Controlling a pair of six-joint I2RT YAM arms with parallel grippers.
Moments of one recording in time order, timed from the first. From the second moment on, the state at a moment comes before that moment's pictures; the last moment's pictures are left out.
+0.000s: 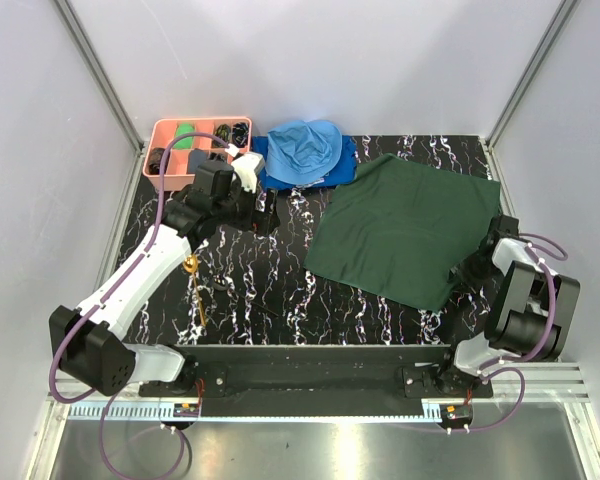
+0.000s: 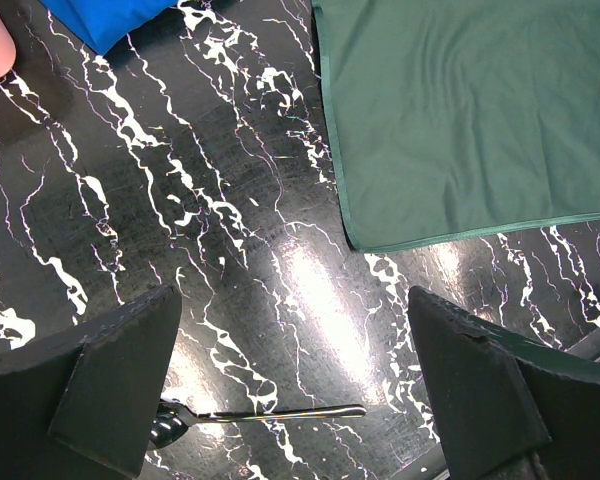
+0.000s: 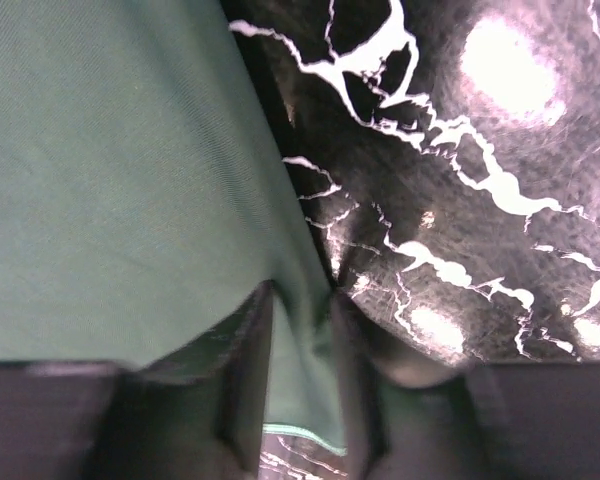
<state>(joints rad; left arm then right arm) -0.44 1.30 1.20 -0.55 0.18 -0.12 -0.38 1.51 0.79 -0.60 -0.06 0.63</state>
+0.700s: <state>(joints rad) -0.44 1.30 1.20 -0.55 0.19 -0.12 -0.10 1.49 1.12 -0.63 -0.04 0.60</state>
